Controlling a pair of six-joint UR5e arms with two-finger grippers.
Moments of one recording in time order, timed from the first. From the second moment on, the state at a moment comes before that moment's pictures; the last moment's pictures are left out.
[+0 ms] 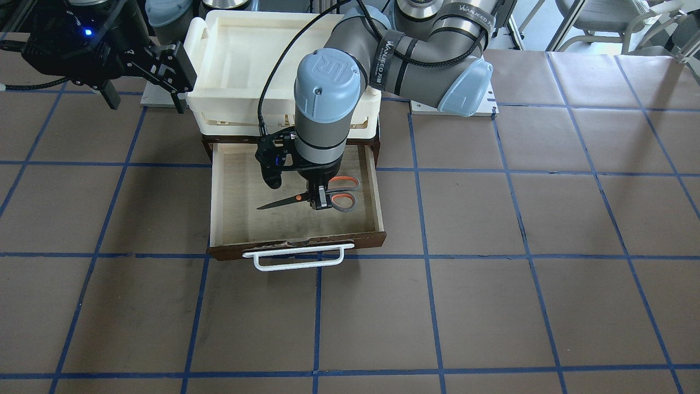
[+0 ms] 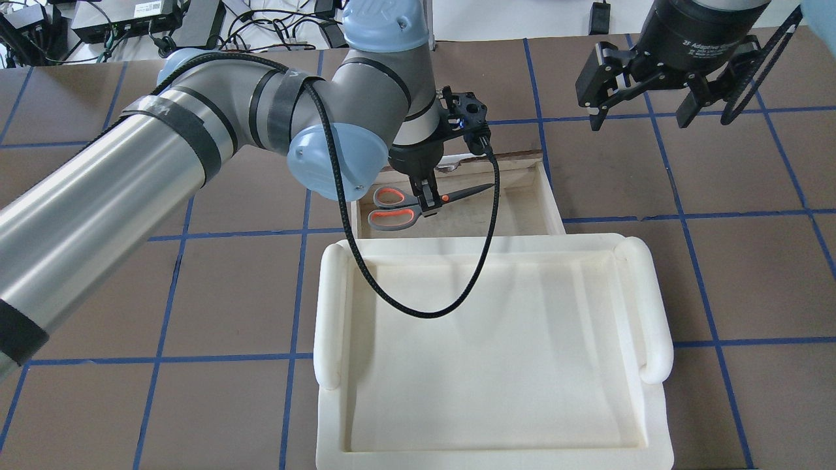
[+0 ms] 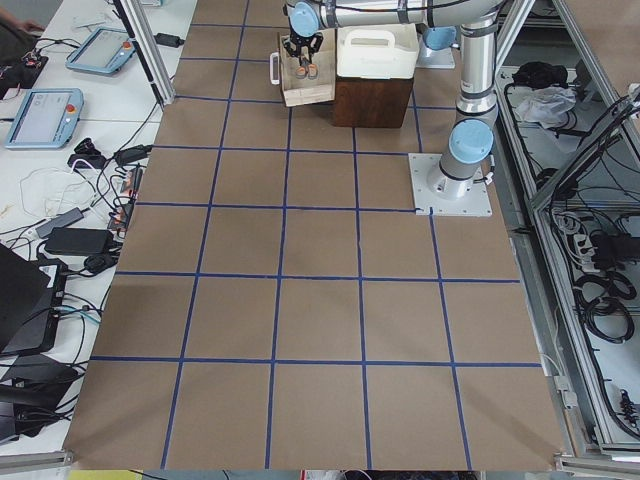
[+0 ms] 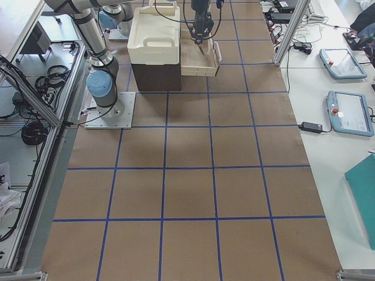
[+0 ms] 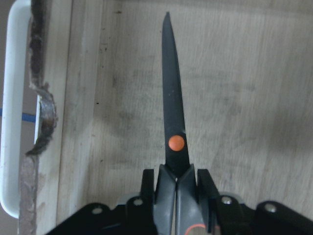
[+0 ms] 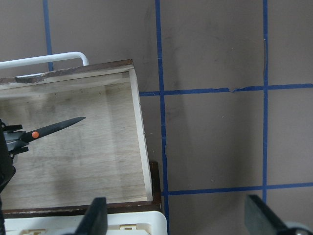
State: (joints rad) left arm -1.98 -1.93 -1.55 -1.29 1.47 0.94; right arm 1.59 -1.61 1.46 -1.46 -1.59 0.05
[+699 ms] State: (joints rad) left arm -2.01 -1.97 -1.56 -1.26 1.47 0.93; right arm 1.59 -1.61 1.46 -1.46 -1.59 0.06
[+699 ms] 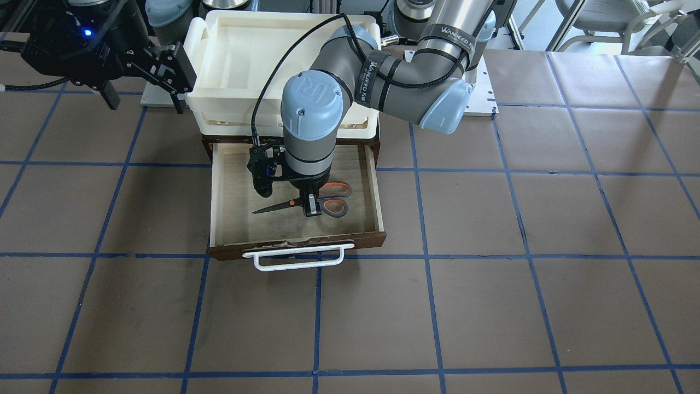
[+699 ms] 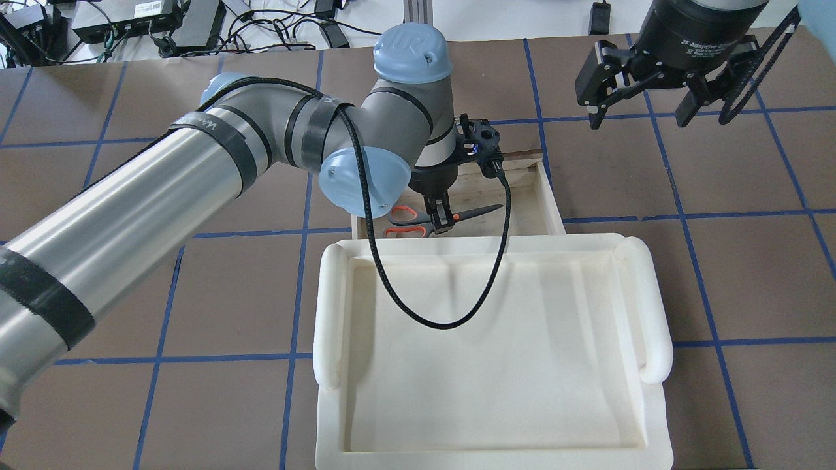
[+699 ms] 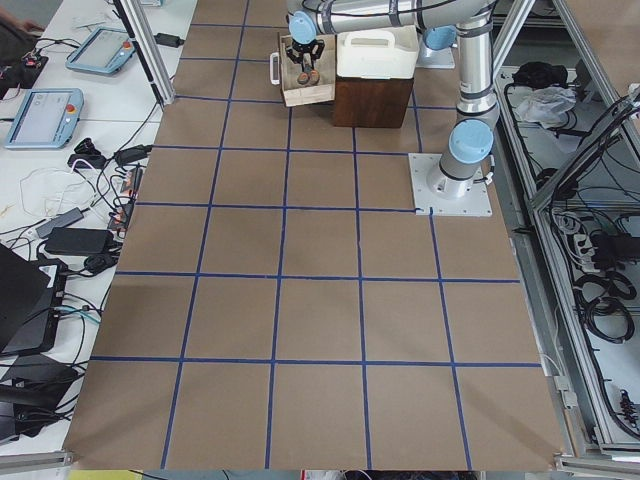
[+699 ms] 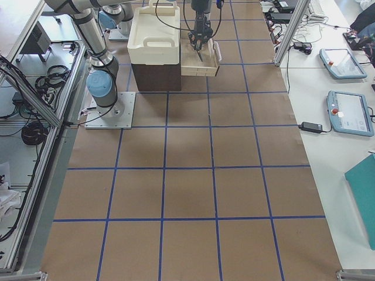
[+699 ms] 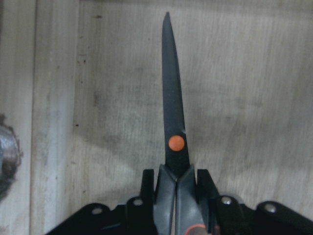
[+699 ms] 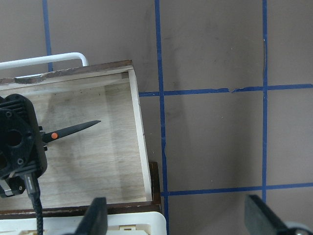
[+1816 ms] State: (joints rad) left arm -1.91 -1.82 -1.45 -1.37 1.53 0.85; right arm 1.59 -1.60 1.46 -1.46 -1.59 0.06
